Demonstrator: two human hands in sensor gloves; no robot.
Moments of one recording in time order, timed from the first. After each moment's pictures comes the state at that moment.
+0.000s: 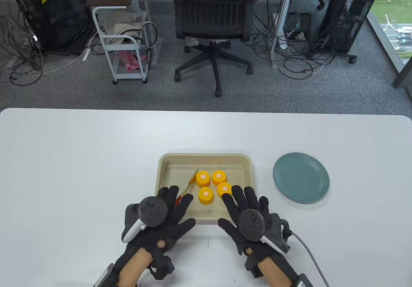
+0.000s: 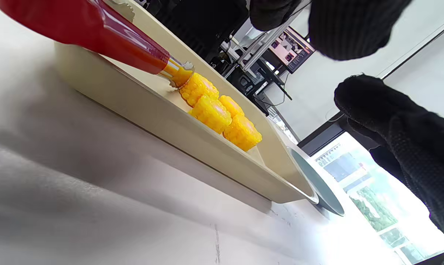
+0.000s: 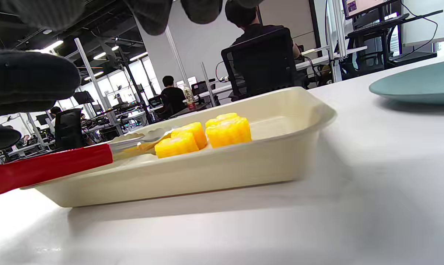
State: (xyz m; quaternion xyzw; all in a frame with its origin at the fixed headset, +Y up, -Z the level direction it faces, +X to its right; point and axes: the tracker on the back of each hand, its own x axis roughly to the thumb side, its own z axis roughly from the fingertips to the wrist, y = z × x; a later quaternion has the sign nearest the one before) left_hand -0.161 -0.746 -0.272 -0.16 -0.12 0.35 0.92; right_hand 0.114 -0.724 -0.259 0.12 0.01 0.98 0.16
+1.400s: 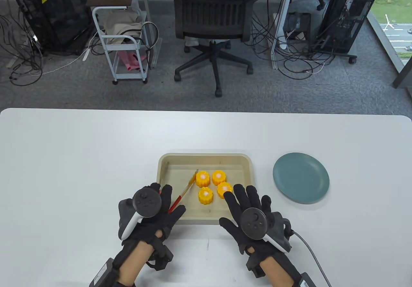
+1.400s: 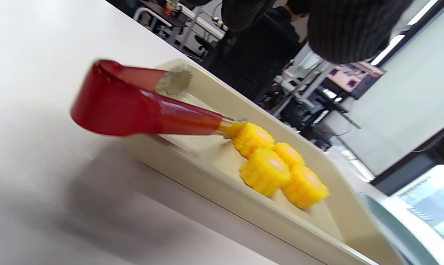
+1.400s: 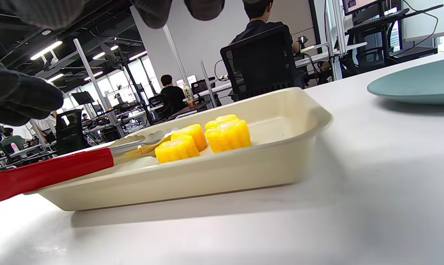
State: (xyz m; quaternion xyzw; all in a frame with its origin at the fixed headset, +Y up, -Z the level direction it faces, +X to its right) left_hand -0.176 -0.719 -0.283 -0.14 0.04 0.27 0.95; right_hand 0.119 -0.721 -0.260 0.11 0.02 0.98 0.17
